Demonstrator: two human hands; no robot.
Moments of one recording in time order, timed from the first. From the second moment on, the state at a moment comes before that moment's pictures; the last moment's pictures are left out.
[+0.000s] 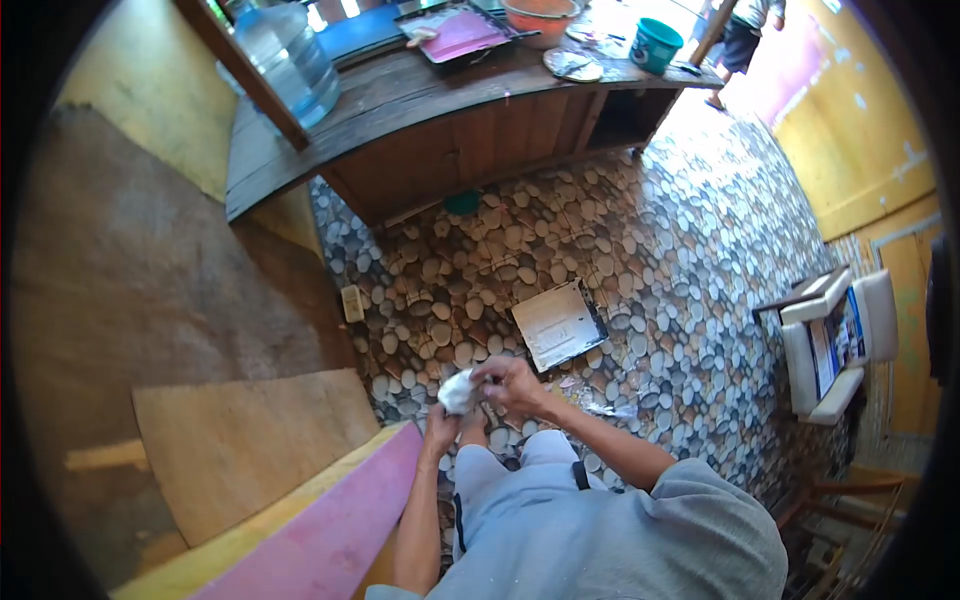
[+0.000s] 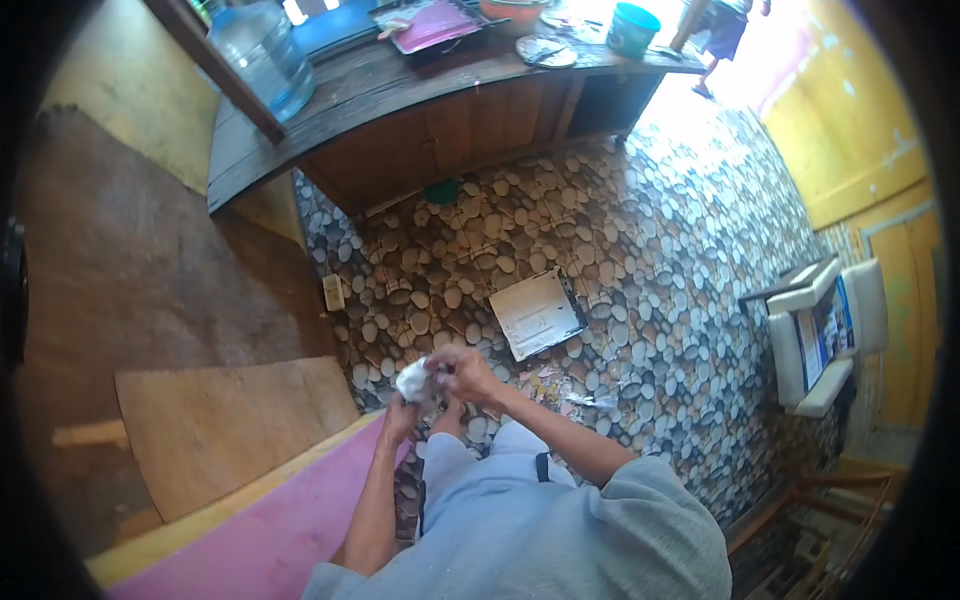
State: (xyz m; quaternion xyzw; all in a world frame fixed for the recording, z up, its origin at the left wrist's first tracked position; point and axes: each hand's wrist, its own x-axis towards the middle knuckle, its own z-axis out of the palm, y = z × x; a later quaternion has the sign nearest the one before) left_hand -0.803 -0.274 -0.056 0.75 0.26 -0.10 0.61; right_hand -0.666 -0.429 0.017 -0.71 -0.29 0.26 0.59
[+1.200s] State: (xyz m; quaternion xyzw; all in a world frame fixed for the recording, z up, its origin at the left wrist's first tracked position) left_hand -0.445 0.021 -0.045 0.70 0.45 -0.27 0.48; right_hand -0.064 -0.249 -0.087 -0.91 -0.03 -0.10 0.41
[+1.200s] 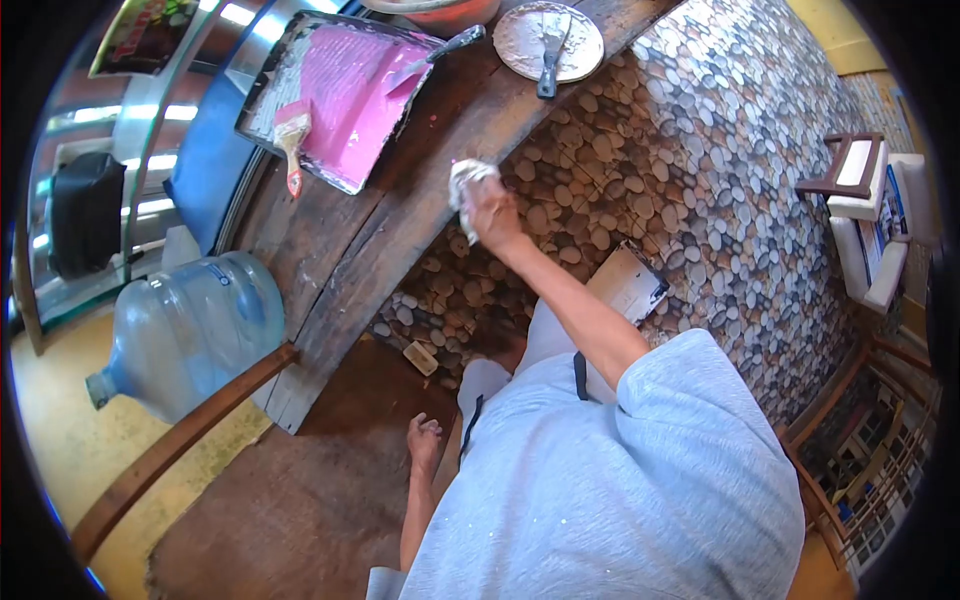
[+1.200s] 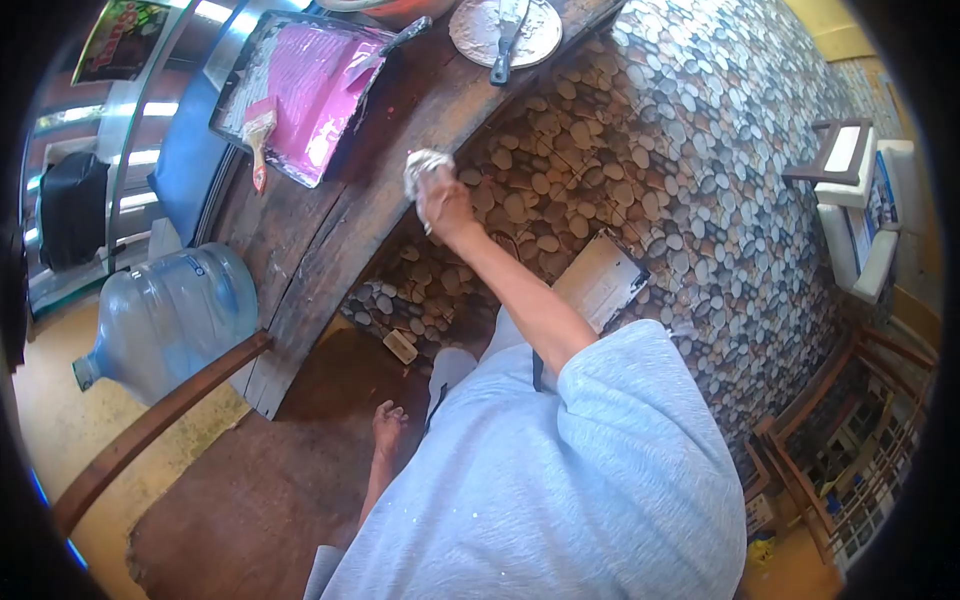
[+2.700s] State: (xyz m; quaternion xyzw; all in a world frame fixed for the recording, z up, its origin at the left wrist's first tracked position) left_hand -0.321 0.135 -0.064 0.68 0.39 -0.38 0.49; right_hand 0.044 -0.195 -0.094 -0.93 -0.04 -0.03 0.36
